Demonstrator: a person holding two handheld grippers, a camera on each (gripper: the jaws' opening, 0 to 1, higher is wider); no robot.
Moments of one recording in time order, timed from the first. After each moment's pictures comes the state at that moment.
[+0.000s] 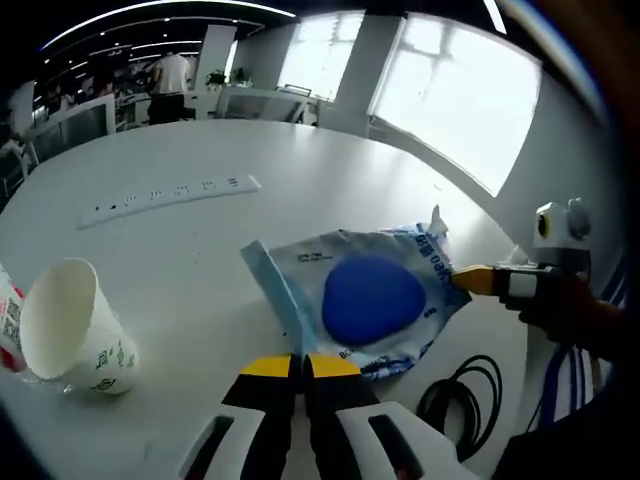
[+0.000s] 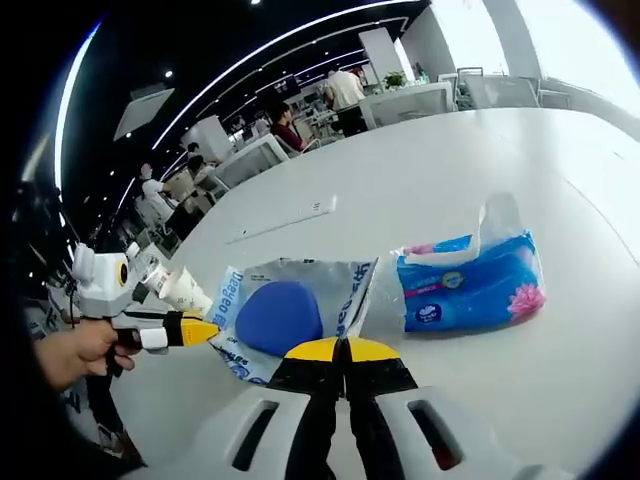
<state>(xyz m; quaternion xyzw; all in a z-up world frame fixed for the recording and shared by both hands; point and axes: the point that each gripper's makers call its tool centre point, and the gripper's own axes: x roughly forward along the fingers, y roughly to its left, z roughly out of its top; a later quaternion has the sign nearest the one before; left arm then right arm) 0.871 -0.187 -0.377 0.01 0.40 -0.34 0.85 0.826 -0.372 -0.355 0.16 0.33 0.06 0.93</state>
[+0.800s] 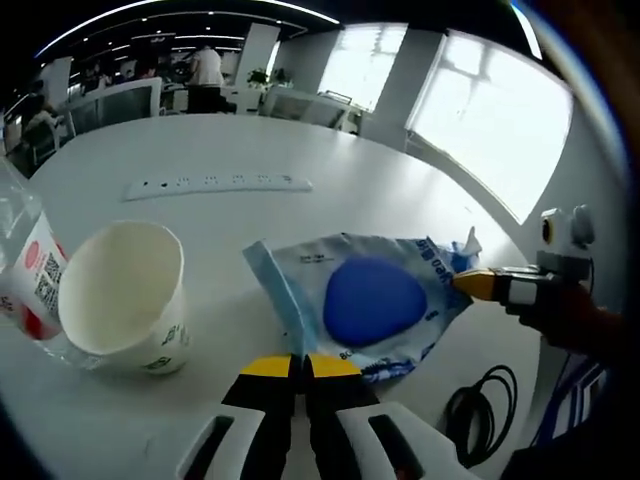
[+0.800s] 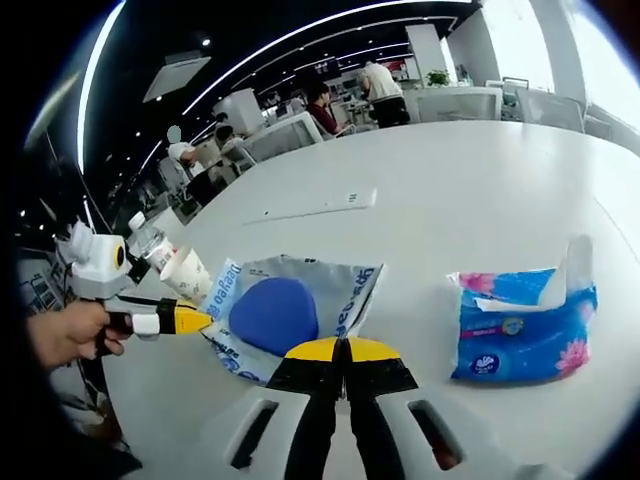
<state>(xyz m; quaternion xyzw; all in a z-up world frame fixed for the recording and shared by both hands) 0.888 -0.151 -0.385 -0.01 0.41 -0.28 0.87 0.867 -0.339 -0.362 0.11 0.34 0.12 0.93</state>
